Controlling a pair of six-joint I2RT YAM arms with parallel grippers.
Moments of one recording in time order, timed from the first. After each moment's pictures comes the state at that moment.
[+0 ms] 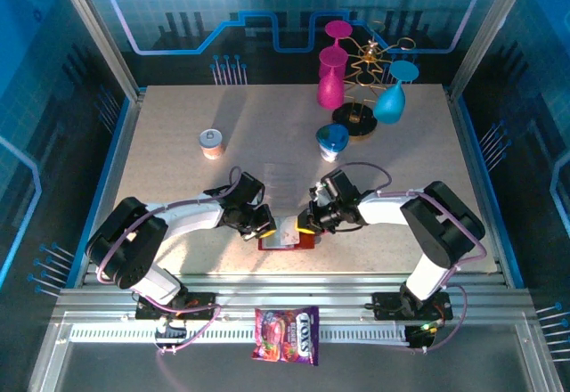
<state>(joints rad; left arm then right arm) -0.59 1.54 0.70 -0.31 0.40 -1.05 0.60 1.68 0.70 -0.03 -0.67 0.85</state>
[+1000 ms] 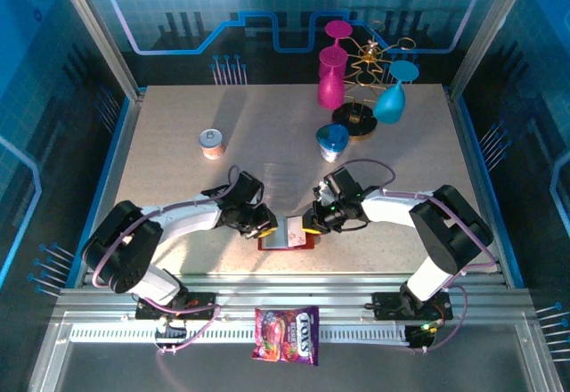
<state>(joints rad) -0.59 1.50 0.70 -0.32 0.39 -1.06 0.59 1.63 0.73 -0.18 -0.63 0.78</state>
